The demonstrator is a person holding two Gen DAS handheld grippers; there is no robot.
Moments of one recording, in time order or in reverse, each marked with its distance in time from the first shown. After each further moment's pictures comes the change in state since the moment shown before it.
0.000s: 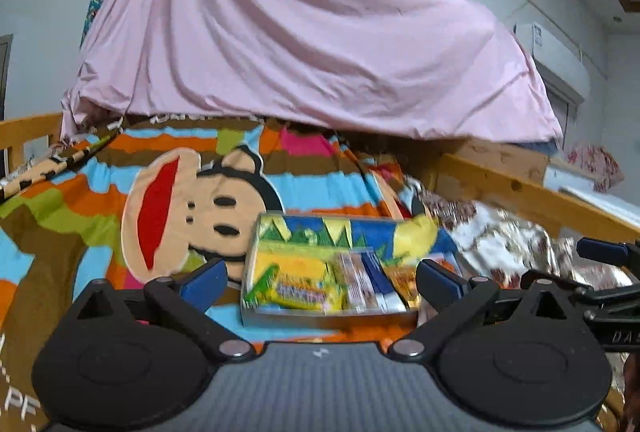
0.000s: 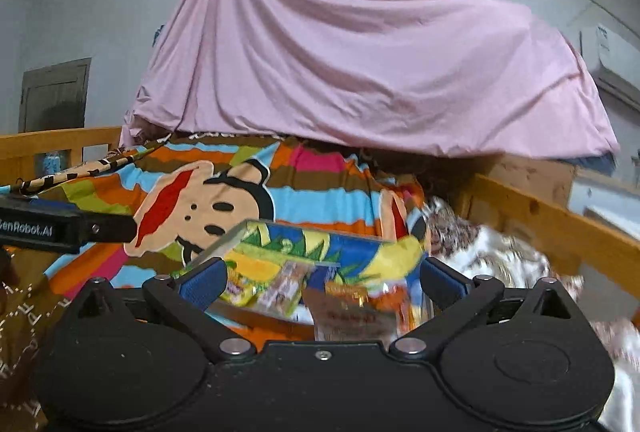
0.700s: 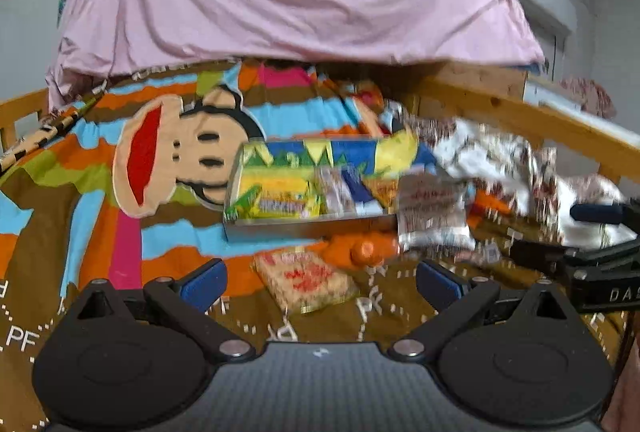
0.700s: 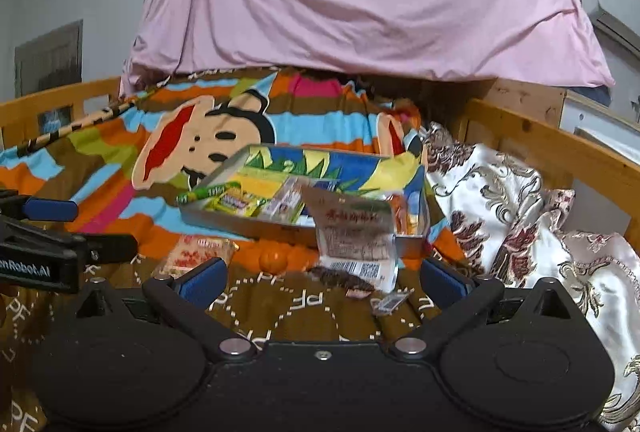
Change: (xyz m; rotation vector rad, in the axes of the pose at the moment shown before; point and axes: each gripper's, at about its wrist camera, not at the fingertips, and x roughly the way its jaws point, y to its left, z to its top) left arm -0.017 -0.027 -0.043 0.103 0.191 -0.002; right arm -0.015 0.001 -0.030 0.024 0.193 0.013
